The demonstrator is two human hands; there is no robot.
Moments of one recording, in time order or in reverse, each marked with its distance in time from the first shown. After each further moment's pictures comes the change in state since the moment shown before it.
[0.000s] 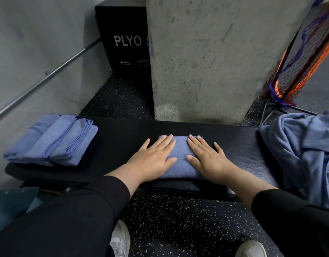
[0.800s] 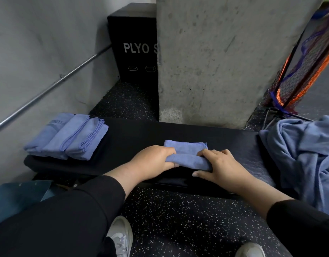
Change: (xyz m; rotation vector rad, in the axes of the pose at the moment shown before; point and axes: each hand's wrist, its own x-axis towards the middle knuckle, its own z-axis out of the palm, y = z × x) left_hand -0.037 0.010 -0.027 -0.294 0.120 0.009; right_hand -0.046 -0.003 -0.017 -0.018 0.246 -0.184
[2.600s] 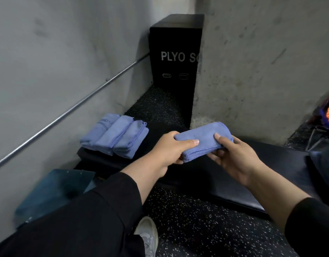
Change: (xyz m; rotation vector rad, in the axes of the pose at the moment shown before) left_hand -0.043 -0.014 -0.063 -1.041 0.332 -0.458; right_hand 0.080 -0.101 -0.027 1.777 0.085 0.517
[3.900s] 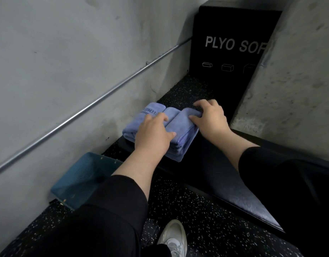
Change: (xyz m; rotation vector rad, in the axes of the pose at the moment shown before) left_hand 0.036 -0.051 -0.188 0.767 0.525 -0.014; right_hand 0.162 0.079 0.202 -1.487 0.004 -0.536
